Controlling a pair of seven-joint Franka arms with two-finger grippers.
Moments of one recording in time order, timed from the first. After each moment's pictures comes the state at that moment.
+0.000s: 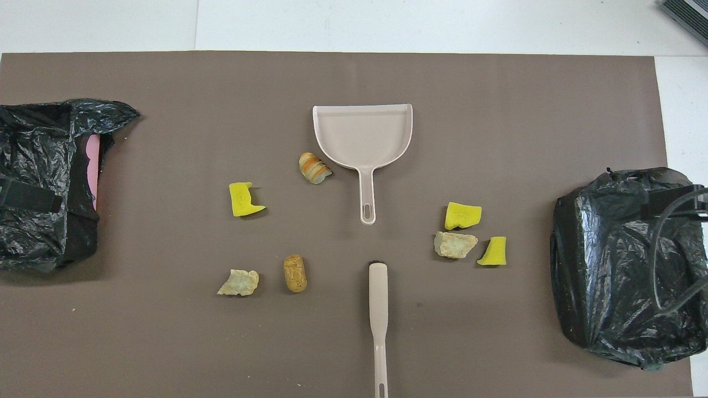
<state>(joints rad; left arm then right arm) -0.14 -0.04 0.06 -1.48 0.00 1.43 0.19 0.03 -0.12 -0.06 -1.60 -0.02 1.46 0.11</state>
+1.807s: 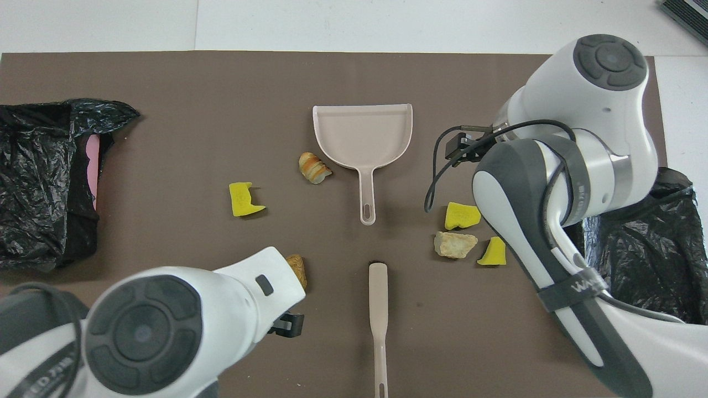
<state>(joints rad) -0.78 -0.27 0.02 -2.07 -0.02 1.72 -0.51 0.31 0.39 -0.02 -1.44 0.04 1.79 0.43</state>
